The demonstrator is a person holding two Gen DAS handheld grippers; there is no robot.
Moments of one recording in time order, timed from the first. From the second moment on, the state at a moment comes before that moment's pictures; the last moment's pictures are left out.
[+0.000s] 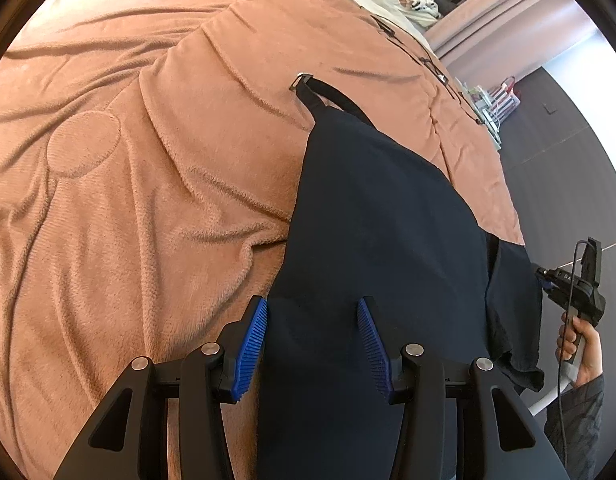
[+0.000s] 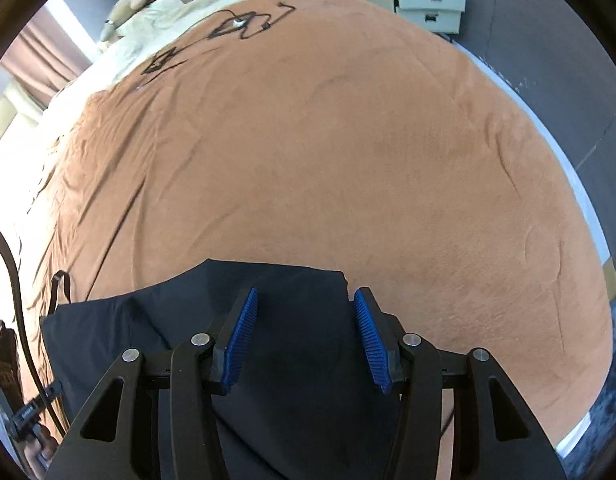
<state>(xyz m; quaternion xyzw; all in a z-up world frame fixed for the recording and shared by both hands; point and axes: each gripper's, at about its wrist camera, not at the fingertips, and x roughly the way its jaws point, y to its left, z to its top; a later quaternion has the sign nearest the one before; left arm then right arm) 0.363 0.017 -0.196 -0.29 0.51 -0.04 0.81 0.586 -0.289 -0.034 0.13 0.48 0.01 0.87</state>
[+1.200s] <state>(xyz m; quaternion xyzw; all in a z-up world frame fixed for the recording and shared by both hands) 0.337 0.024 -0.179 -0.30 0.50 -0.06 0.81 0.432 -0.184 -0.007 -0.07 0.43 0.16 0.89</state>
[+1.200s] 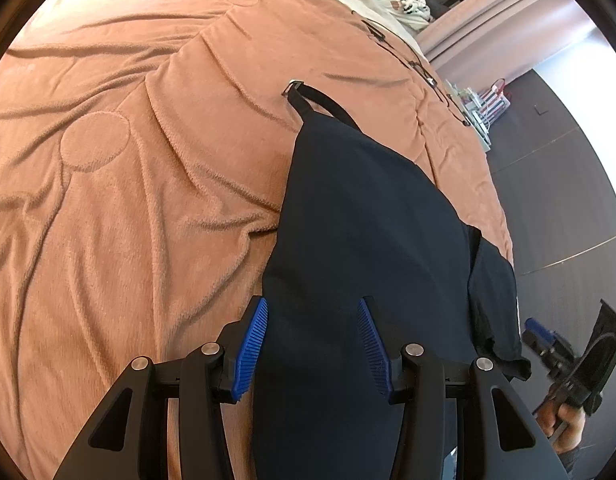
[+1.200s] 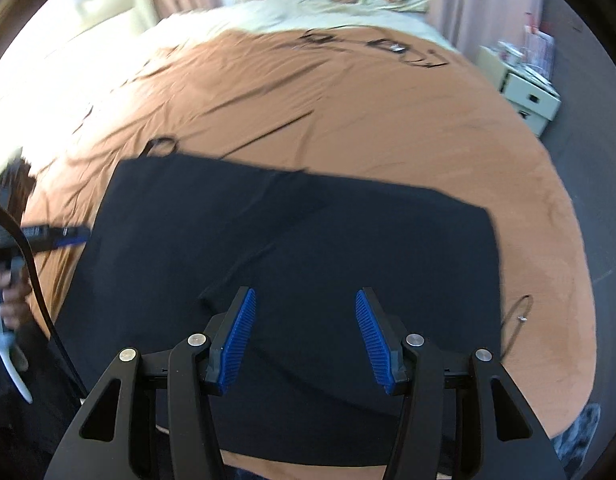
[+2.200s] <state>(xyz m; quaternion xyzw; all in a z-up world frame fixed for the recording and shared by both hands) 0.343 0.021 -0.187 -0.30 0.50 -0.05 0.81 0.464 -0.182 -0.013 -0.10 0.42 0.13 0.89</state>
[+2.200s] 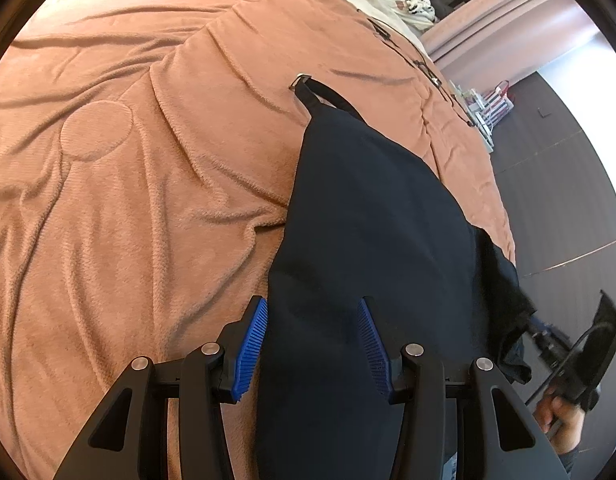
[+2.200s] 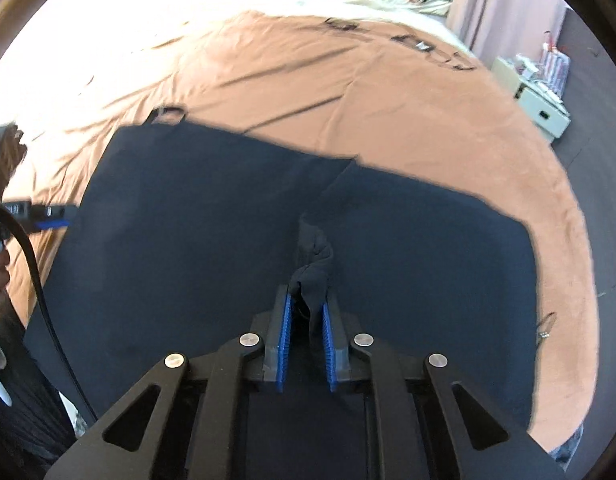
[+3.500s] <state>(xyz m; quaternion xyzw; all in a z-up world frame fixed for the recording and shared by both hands) 0.359 0.015 -0.197 -0.30 0.51 -0.05 0.80 0.559 -0.258 -0.038 -0.06 0.48 0.02 0.88</state>
